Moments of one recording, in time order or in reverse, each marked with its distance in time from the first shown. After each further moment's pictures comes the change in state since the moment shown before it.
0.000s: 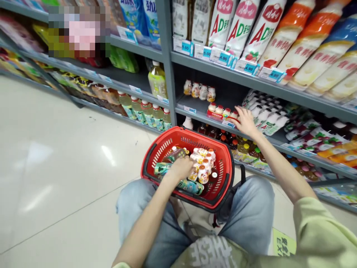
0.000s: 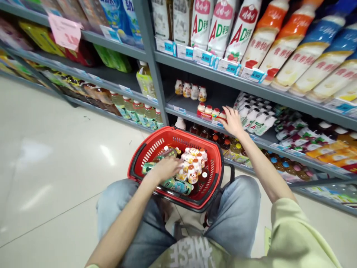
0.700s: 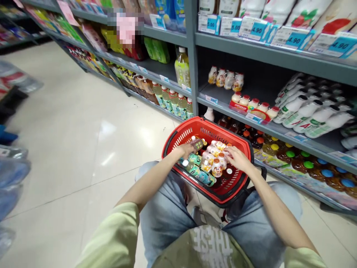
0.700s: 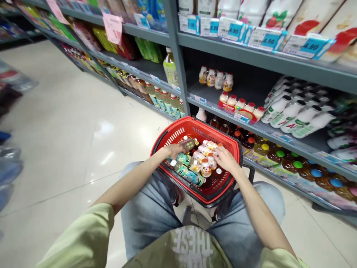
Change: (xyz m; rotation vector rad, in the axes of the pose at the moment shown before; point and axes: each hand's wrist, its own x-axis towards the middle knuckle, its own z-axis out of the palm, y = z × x) left_hand 0.023 -0.090 0.049 -0.146 -0.478 -0.150; right_hand -0.148 -0.108 0.100 0.476 -0.482 -0.132
